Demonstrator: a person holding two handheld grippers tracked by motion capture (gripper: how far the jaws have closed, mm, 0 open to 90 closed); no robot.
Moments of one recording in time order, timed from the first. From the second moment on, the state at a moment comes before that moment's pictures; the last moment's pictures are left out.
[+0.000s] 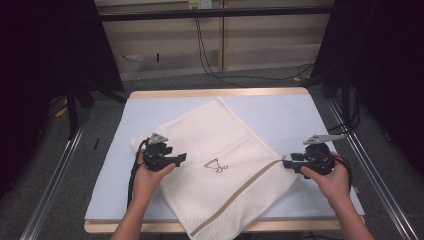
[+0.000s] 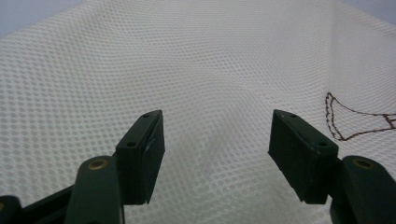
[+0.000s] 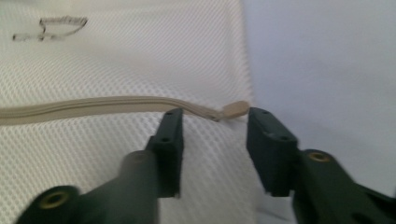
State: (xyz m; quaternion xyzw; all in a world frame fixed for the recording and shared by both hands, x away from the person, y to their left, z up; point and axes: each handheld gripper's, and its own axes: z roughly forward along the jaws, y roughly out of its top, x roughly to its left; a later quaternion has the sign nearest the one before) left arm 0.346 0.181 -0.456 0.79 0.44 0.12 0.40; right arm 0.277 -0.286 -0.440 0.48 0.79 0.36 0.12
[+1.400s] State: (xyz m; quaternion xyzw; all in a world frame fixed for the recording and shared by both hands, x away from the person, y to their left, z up) left arm 0.306 0.235 -0.469 0.76 0.56 0.12 0.32; right arm 0.323 -0.262 -0.479 0.49 0.79 0.34 0.14
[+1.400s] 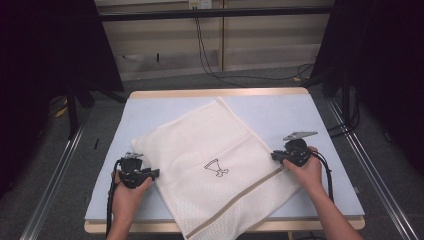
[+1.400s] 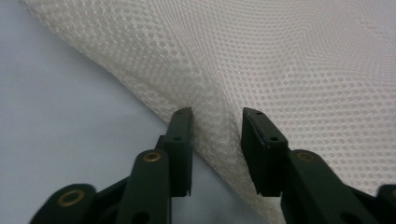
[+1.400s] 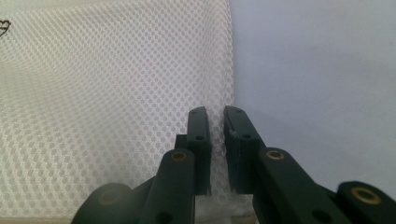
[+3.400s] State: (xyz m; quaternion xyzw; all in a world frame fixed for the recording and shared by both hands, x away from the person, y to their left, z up) left arm 0.337 0.199 -0.467 0.79 0.52 0.08 0.31; right arm 0.276 -0.280 -0.475 0.51 0.77 0.36 0.11
